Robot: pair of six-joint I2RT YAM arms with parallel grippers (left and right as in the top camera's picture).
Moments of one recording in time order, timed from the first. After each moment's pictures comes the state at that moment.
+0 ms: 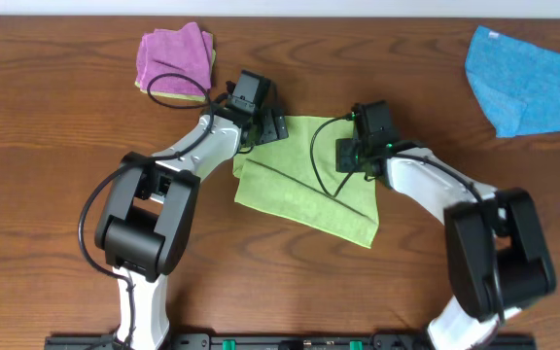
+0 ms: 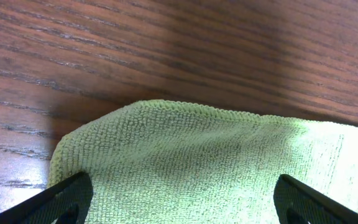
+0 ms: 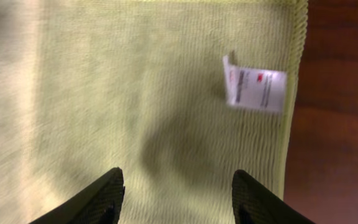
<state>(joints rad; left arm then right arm) -0.40 2.09 1.38 -0.39 0.05 -0.61 0.31 1.82 1.04 -0.31 -0.01 0.27</state>
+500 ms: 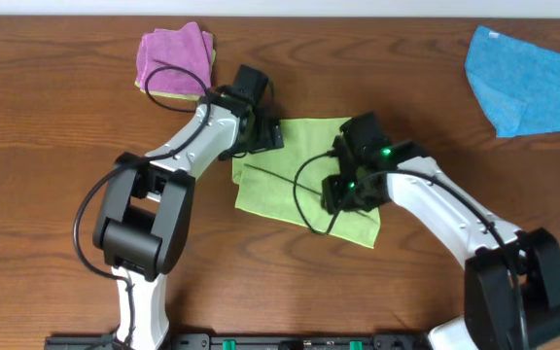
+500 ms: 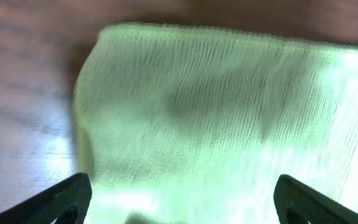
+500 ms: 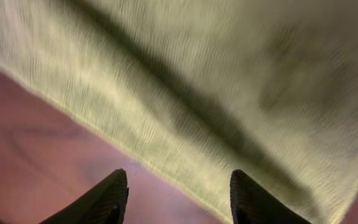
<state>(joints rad) -0.39 2.08 1.49 -0.73 0.10 -0.54 0.42 1.68 1.06 -0.81 -0.26 0.24</state>
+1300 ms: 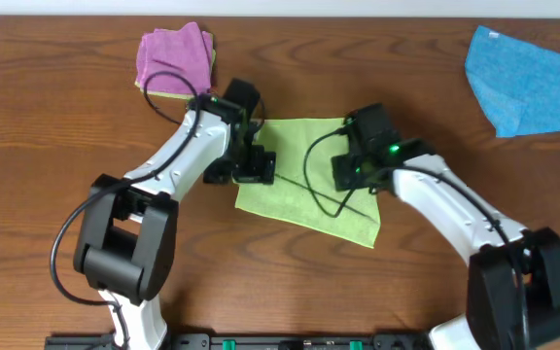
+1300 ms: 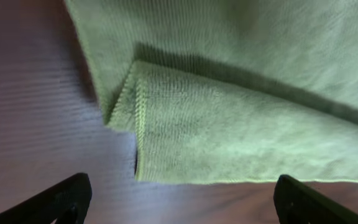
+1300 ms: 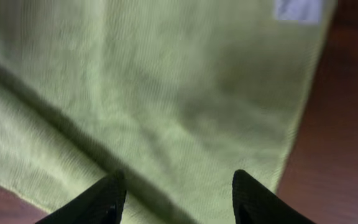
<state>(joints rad) -0.39 1.95 1.39 -1.00 0.23 -0.29 0.35 1.68 1.06 -0.60 -0.07 0.20</state>
